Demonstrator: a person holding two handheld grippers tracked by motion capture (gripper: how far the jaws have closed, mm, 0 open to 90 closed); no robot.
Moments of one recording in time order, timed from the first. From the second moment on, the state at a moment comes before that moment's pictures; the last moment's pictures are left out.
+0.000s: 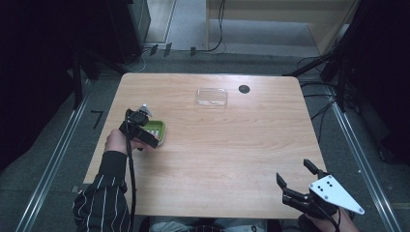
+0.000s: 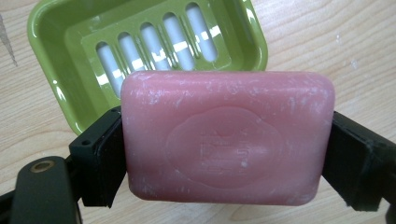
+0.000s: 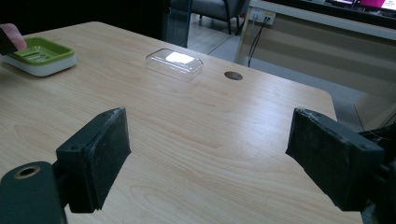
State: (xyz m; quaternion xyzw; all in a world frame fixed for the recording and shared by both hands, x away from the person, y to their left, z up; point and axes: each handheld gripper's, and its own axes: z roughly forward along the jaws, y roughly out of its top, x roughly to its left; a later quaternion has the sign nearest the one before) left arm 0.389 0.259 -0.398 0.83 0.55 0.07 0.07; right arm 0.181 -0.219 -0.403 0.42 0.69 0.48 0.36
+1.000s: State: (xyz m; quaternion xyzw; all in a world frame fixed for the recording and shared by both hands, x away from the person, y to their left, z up) left arm 0.412 0.274 -0.396 0.81 0.57 0.07 0.08; right arm 0.181 -0.218 -0.403 0.42 0.69 0.48 0.36
